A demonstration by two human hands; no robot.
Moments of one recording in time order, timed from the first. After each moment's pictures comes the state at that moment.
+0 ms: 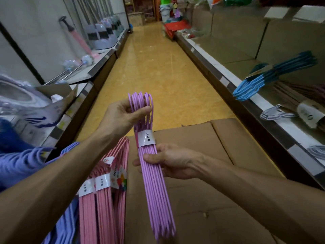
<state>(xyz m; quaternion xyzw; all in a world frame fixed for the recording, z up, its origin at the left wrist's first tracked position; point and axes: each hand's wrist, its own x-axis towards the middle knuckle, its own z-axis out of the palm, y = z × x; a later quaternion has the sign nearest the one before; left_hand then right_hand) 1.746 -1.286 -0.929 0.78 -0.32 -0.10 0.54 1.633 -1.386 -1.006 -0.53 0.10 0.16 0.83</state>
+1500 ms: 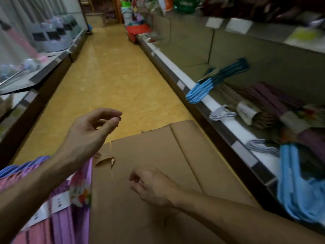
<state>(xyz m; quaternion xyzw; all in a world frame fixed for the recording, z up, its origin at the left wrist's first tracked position) 1.711 -1.336 -0.946 0.76 -0.41 -0.11 0.50 1.564 -1.428 -1.051 -0.92 0.17 0.01 0.36</state>
